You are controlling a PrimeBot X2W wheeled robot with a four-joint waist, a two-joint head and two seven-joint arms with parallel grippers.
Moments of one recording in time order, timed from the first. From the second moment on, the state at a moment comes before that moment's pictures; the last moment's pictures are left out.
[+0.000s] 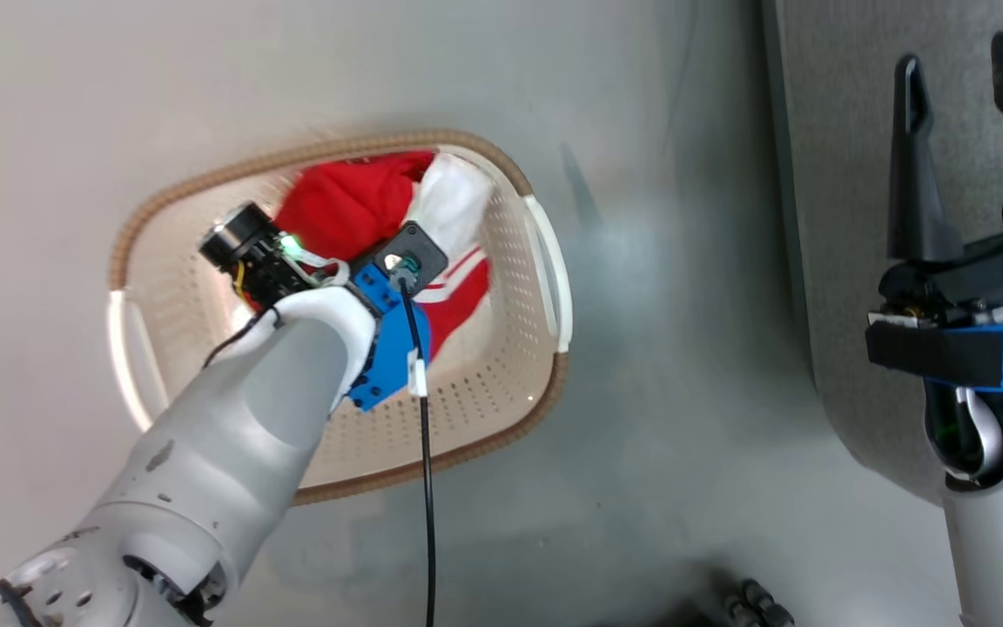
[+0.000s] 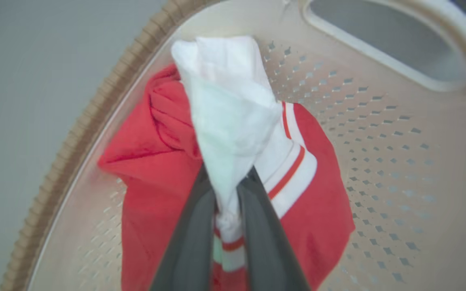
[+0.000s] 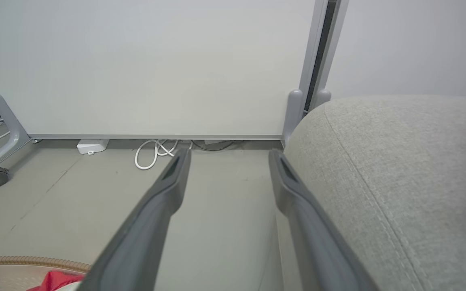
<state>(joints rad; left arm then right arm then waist) -1.04 0.08 -1.14 1.25 -0.36 -0.12 -0.06 -0.47 -0.17 0.01 -0.04 0.22 0.13 -0.26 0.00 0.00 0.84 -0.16</state>
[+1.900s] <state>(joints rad) -0.55 0.13 -0.73 0.58 -0.44 -0.07 -0.26 -0.03 -0.10 0.01 0.14 0.17 0.13 -0.26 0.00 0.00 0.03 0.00</state>
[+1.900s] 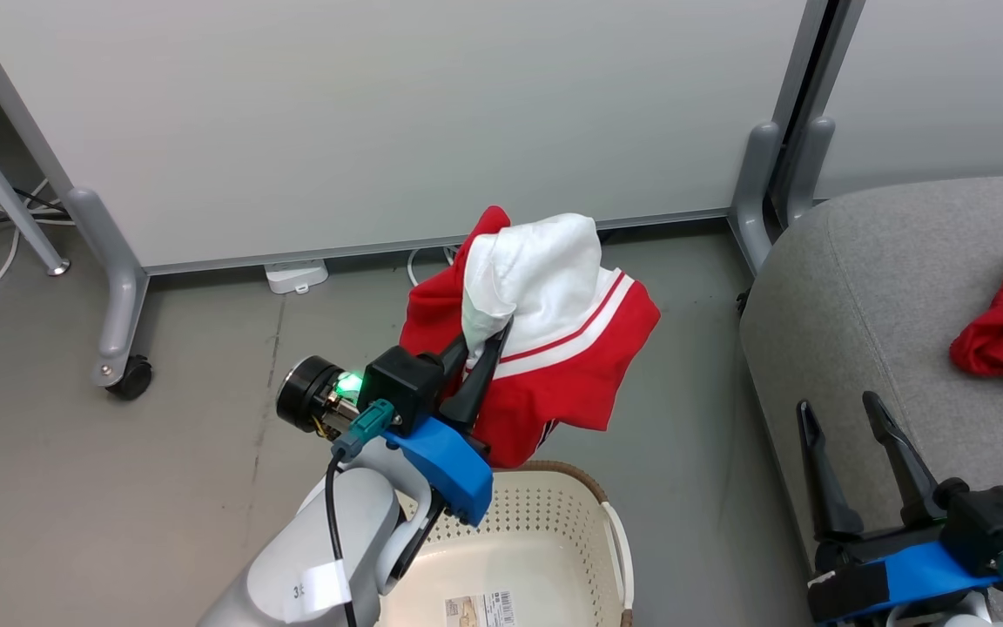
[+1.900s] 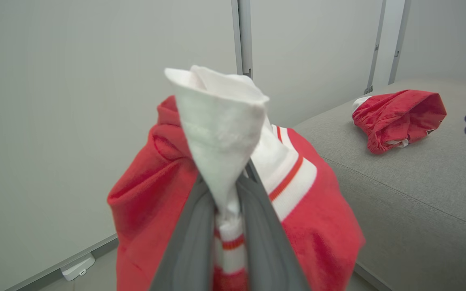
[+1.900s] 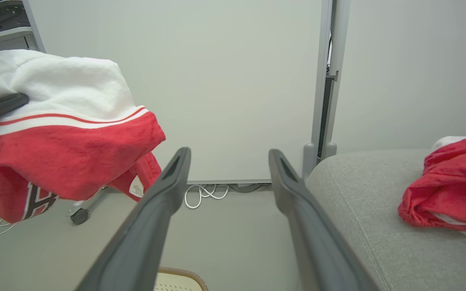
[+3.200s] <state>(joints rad) -0.60 0.07 -0.75 0.56 -0.37 -0.09 -0.26 -0.22 -0.10 0.38 0.38 0.41 0.13 -0.26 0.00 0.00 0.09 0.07</state>
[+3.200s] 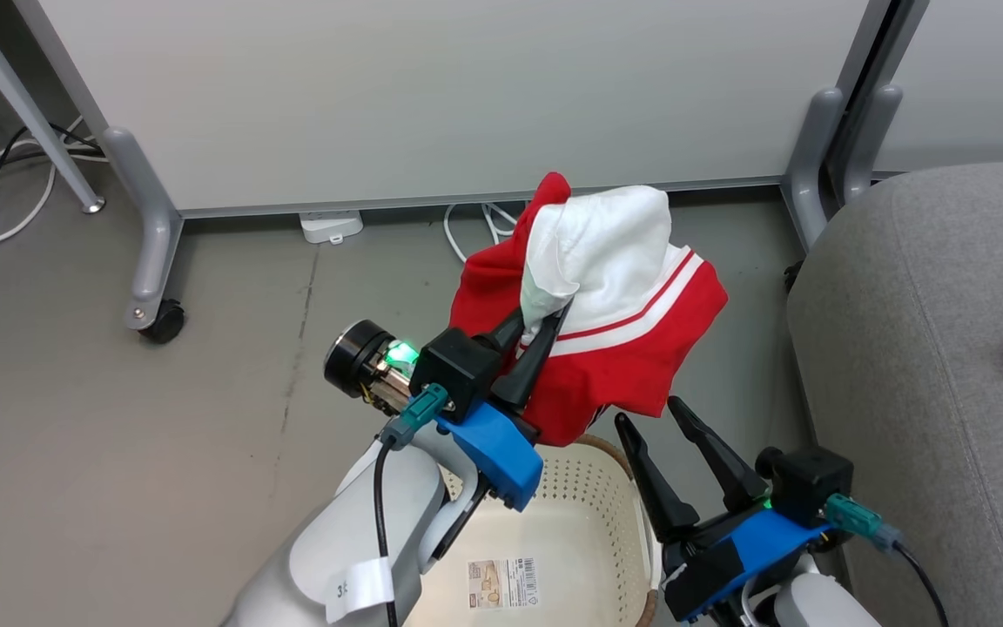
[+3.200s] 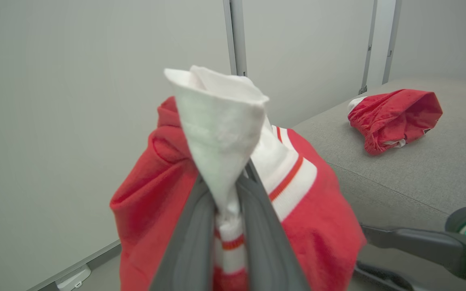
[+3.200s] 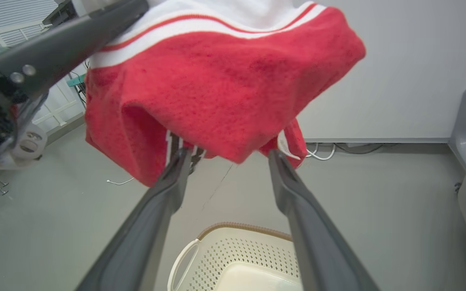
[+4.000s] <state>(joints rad) -0.61 0.05 -0.75 0.56 -0.36 -0.10 -0.26 -0.36 -0.17 0.63 0.35 0.65 0.13 -0.26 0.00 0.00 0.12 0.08</state>
